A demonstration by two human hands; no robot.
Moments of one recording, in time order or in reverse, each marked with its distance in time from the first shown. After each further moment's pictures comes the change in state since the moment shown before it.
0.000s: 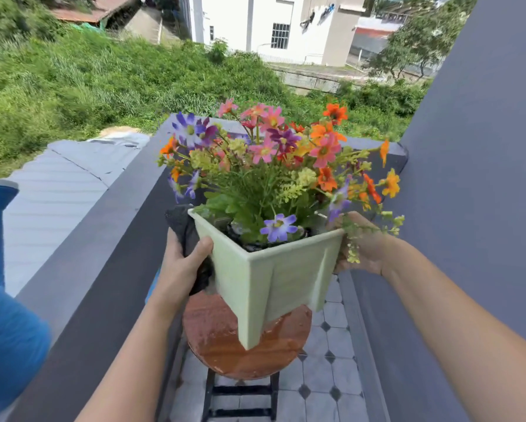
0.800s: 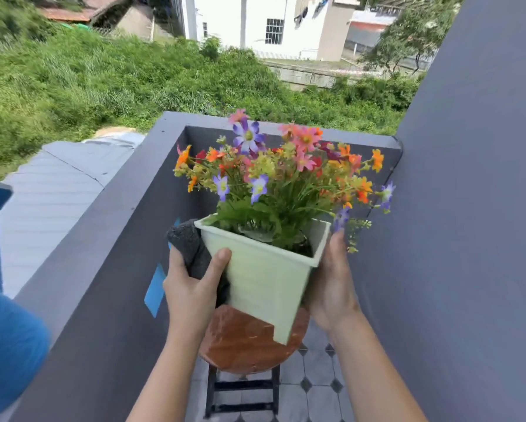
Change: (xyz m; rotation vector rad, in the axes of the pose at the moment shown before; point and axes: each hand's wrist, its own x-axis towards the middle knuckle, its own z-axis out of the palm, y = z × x) left_hand -0.048 0.010 0.042 0.199 0.335 0.104; right_hand -0.005 0.078 0.055 0.662 0.010 -0.174
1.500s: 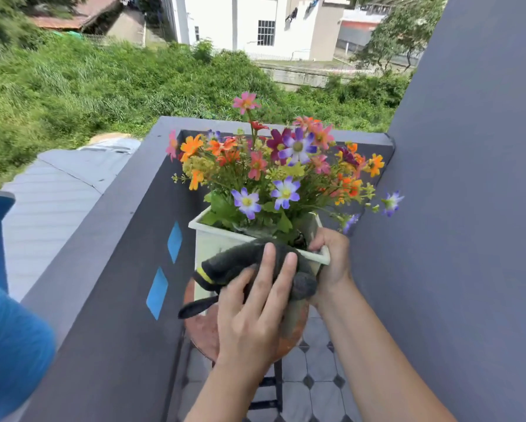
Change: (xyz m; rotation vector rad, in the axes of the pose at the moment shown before) left_hand -0.068 0.010 0.033 0.694 0.085 1.042; right_hand 0.012 -0.013 0.010 0.020 0.270 -0.044
